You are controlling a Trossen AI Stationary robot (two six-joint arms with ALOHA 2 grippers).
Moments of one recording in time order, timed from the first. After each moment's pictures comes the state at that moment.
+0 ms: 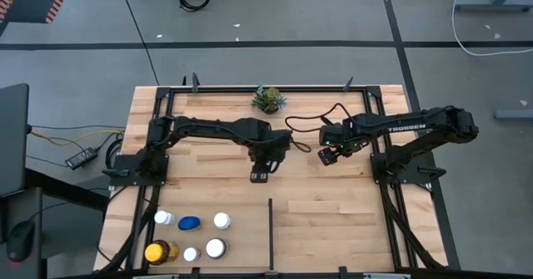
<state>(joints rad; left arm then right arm) 0.02 2.06 1.81 -1.11 0.12 0.09 -0.10 1.27 0.87 -1.06 0.03 1.04</state>
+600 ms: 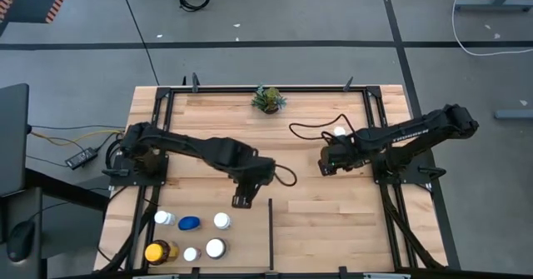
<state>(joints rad) -0.22 1.87 1.81 -1.21 0.02 -0.11 0.14 1.27 0.87 -1.05 0.04 1.47</state>
